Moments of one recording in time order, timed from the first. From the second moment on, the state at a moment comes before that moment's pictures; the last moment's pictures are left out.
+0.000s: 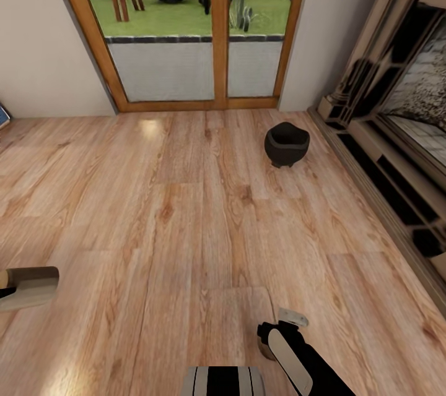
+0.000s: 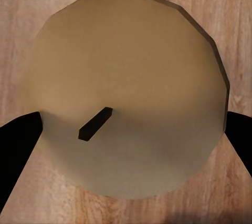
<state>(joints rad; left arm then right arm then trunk) -0.23 0.60 0.76 -1.43 -0.22 1.03 -1.23 -0.40 0.04 0.43 -0.94 -0.80 0.49 -0.76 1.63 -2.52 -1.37</state>
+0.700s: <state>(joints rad) -0.23 0.60 0.78 -1.43 -0.22 1.03 -1.23 -0.40 0.04 0.43 -0.94 -0.80 0.49 -0.76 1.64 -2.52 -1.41</state>
